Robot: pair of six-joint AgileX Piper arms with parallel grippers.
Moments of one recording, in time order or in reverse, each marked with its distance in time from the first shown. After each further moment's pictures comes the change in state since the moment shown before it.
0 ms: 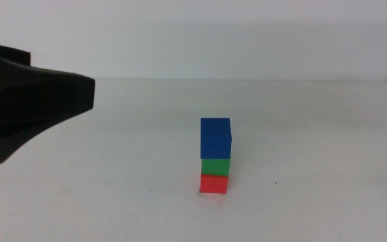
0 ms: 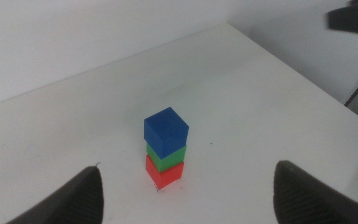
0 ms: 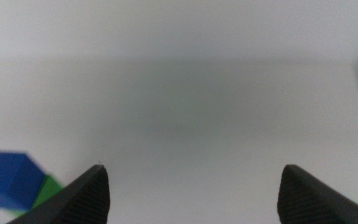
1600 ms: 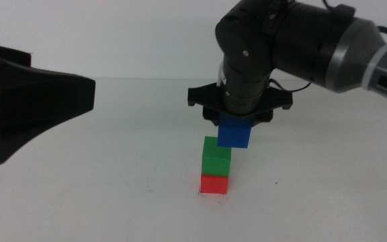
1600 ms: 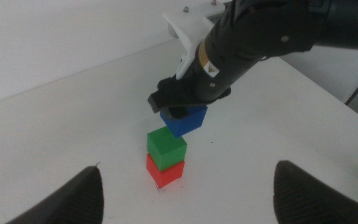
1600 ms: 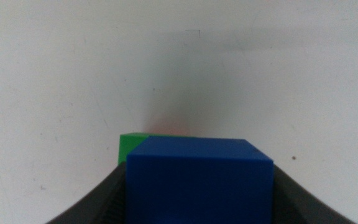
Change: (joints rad) left arm 0.000 0.000 0.000 0.000 0.002 0.000; right arm 0.495 1.012 -0.782 -0.166 0.497 0.626
